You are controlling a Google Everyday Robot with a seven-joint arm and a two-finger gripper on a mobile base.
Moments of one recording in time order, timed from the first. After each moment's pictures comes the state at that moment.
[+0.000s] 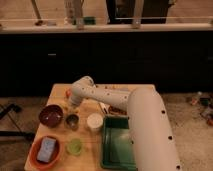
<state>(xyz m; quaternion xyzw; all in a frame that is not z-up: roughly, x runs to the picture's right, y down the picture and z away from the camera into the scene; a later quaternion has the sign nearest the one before) -0.225 0.118 0.929 -0.31 -0.20 0.12 0.92</state>
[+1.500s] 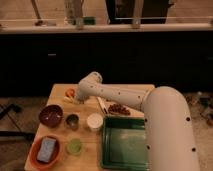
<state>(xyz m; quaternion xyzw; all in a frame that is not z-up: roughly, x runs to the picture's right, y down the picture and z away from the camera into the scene) -0.179 0.065 0.895 -0.23 -0.22 0.14 0.94</state>
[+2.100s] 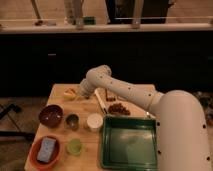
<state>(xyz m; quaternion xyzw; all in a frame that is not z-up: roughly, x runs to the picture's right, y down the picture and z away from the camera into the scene) -0.158 0.038 0.855 -0.26 -0.29 0.08 0.92</state>
